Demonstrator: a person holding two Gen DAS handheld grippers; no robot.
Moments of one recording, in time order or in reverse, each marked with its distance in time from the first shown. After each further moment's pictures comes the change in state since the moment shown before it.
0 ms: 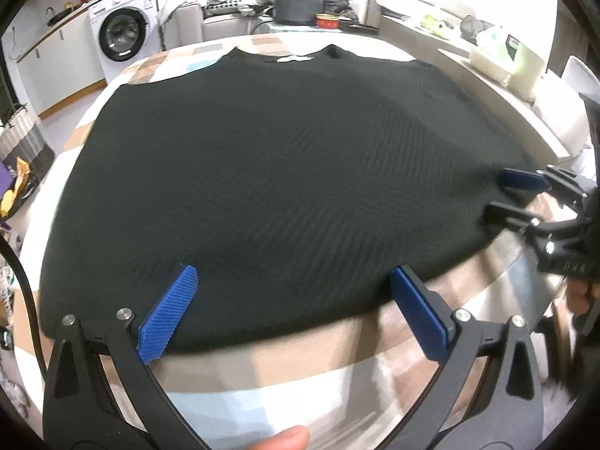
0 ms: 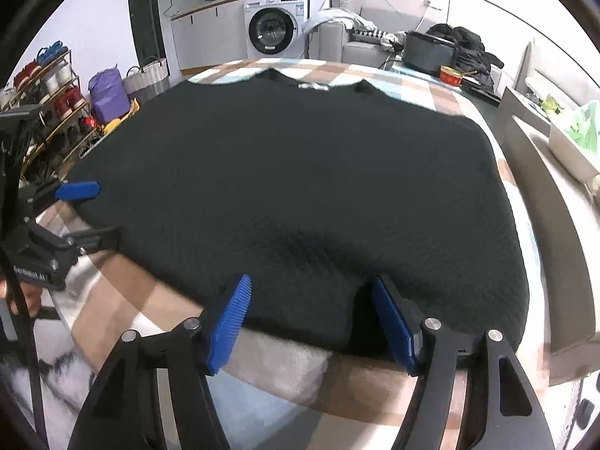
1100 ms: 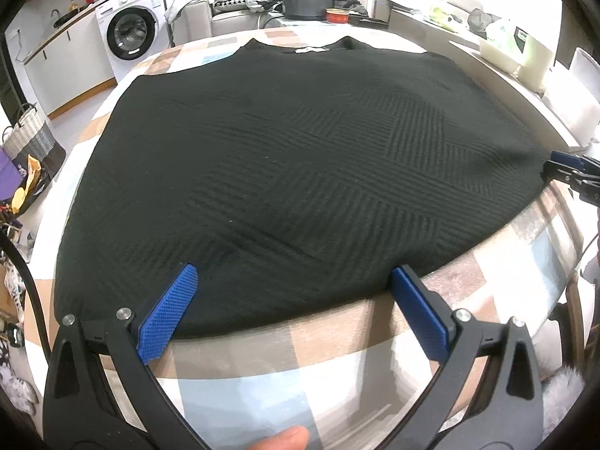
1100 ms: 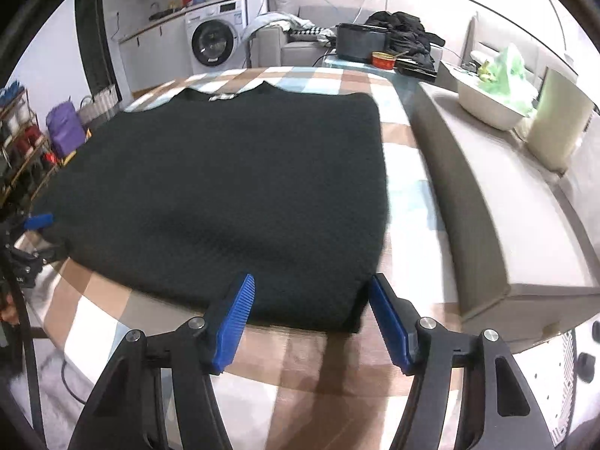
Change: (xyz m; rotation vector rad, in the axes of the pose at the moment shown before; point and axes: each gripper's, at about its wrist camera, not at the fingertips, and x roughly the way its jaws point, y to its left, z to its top) left arm 0.001 0.021 -0.013 0.000 0.018 0.056; right arm -0.044 -0.106 -0.031 0.173 0.009 -0.161
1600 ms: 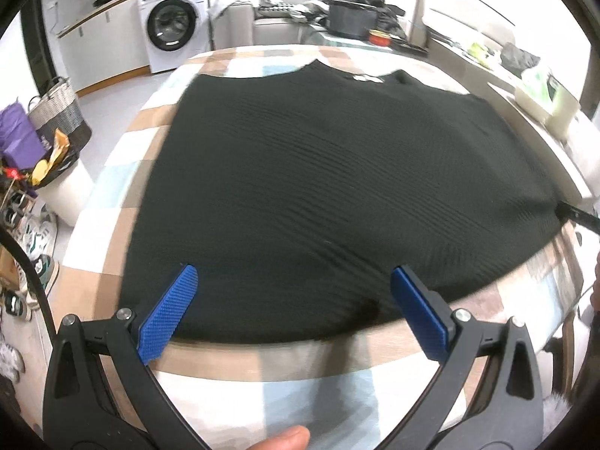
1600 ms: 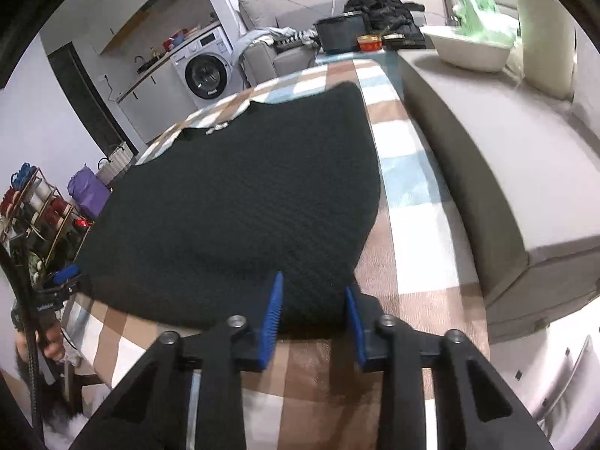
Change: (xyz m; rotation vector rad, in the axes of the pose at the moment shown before) left arm -0.025 0.058 0.009 -0.145 -0.051 0.065; right arm 0.007 -0.026 0.001 0.206 -0.037 0.191
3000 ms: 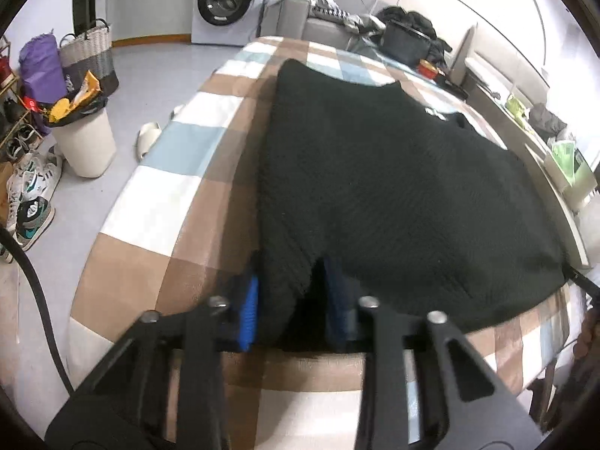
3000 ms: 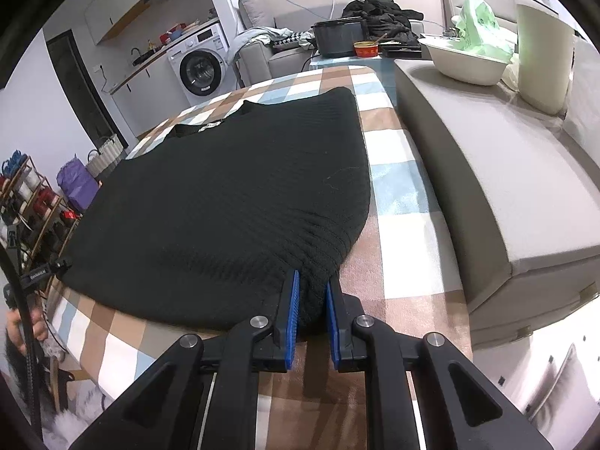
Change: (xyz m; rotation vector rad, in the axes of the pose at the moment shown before) left arm 0.006 0.090 -0.011 -0.244 -0.017 -0.005; right arm 0.004 -0.005 0.003 -0.011 0.012 -0.042
